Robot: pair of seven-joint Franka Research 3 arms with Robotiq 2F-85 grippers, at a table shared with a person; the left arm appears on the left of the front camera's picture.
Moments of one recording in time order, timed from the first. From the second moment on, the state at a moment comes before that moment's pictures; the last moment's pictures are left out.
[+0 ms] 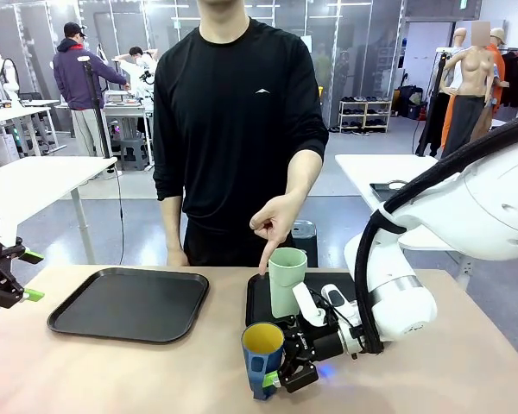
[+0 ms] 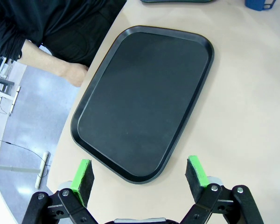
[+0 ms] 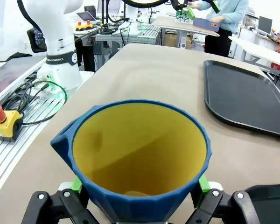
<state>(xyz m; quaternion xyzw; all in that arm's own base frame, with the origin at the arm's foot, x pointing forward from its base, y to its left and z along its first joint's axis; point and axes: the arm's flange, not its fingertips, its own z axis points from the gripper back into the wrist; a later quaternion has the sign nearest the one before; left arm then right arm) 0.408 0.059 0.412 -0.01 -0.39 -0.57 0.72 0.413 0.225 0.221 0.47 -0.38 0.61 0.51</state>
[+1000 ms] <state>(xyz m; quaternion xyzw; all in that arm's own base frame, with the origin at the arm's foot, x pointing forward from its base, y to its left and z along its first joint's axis) 0.408 0.059 0.412 -0.01 -0.39 -0.57 0.72 0.414 0.227 0.220 0.47 -0.38 0.61 0.51</state>
